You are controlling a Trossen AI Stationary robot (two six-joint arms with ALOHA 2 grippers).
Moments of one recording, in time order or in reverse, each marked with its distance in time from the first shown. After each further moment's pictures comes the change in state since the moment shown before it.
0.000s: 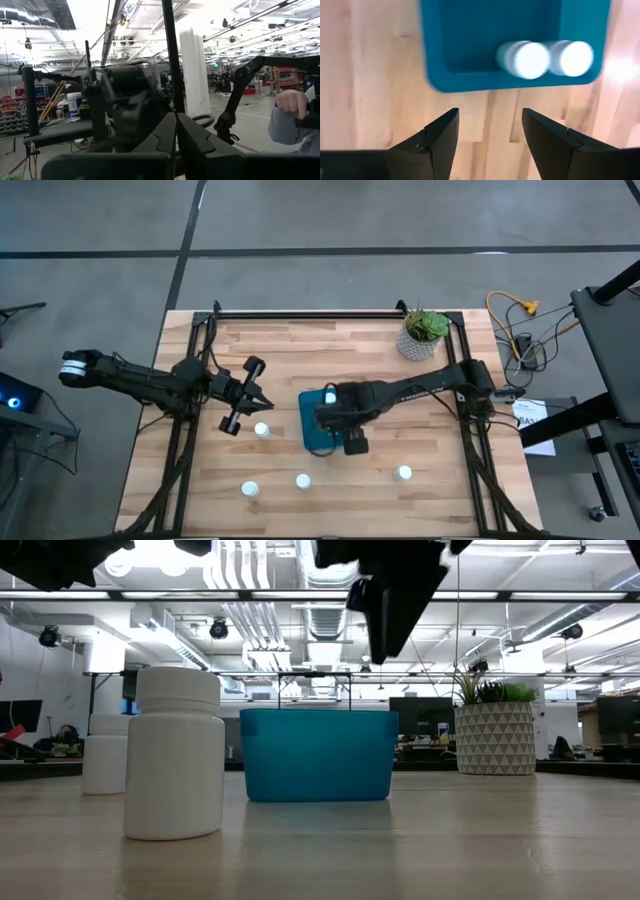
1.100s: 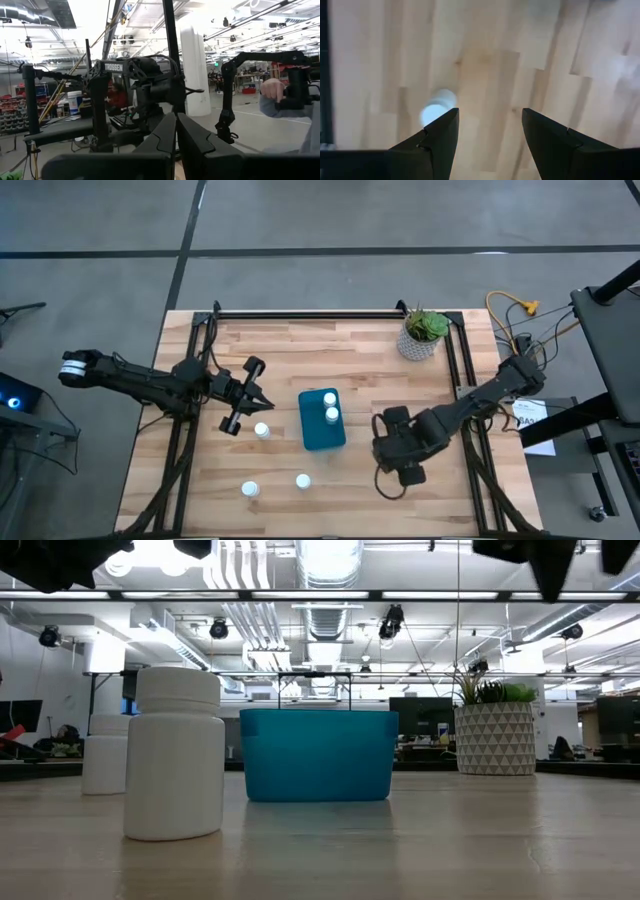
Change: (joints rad) left arm 0.000 0.000 -0.007 0.000 -0.002 0.000; right arm 0.302 -0.342 -0.338 -0.024 -0.034 0.266
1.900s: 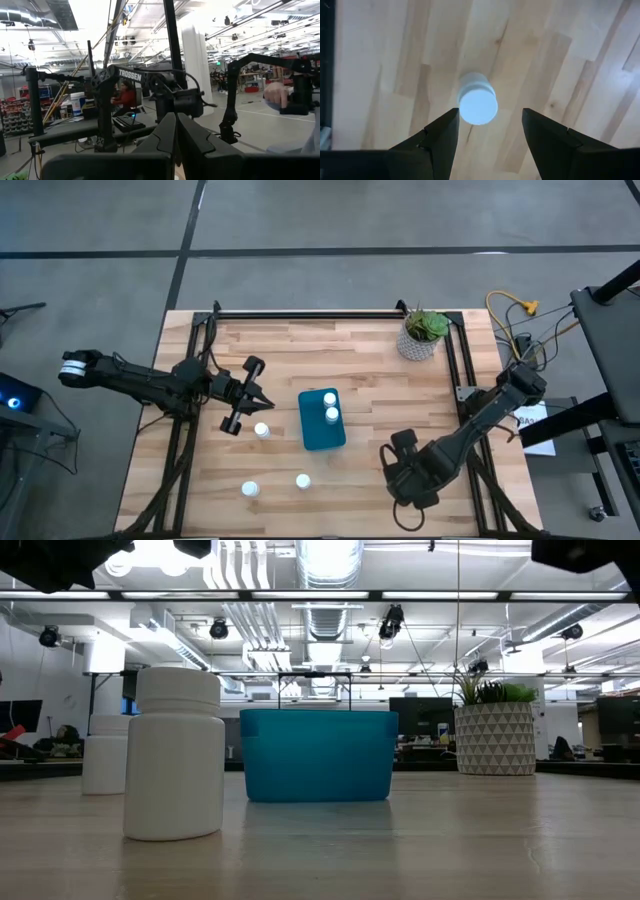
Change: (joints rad) left arm 0.000 0.000 0.000 0.000 -0.008 0.020; right arm 0.178 0.051 -0.110 0.091 0.000 0.073
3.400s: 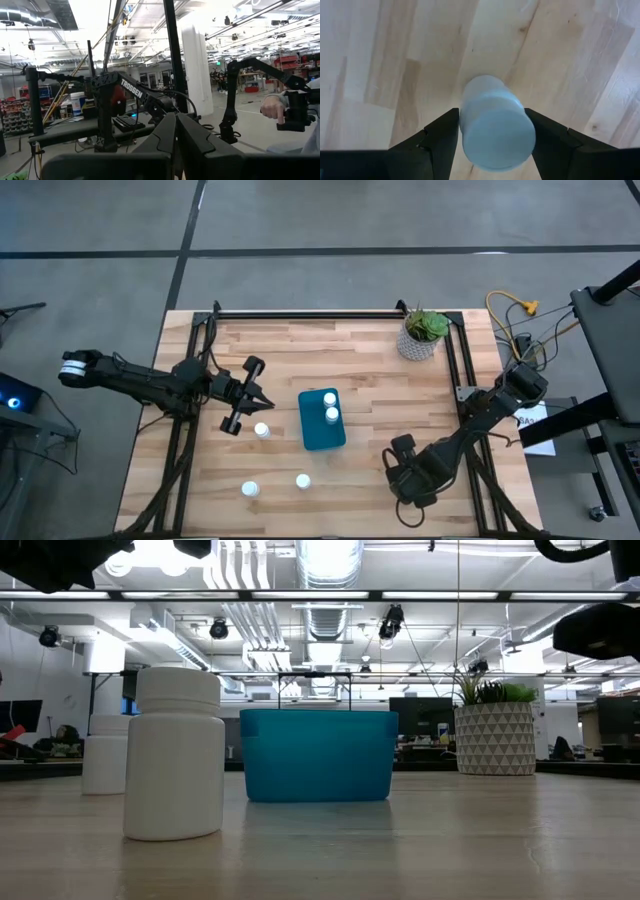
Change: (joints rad) left arm 0.000 0.000 0.000 0.000 0.000 -0.001; right arm 0.018 -0.008 -0.298 0.332 -0.010 -0.008
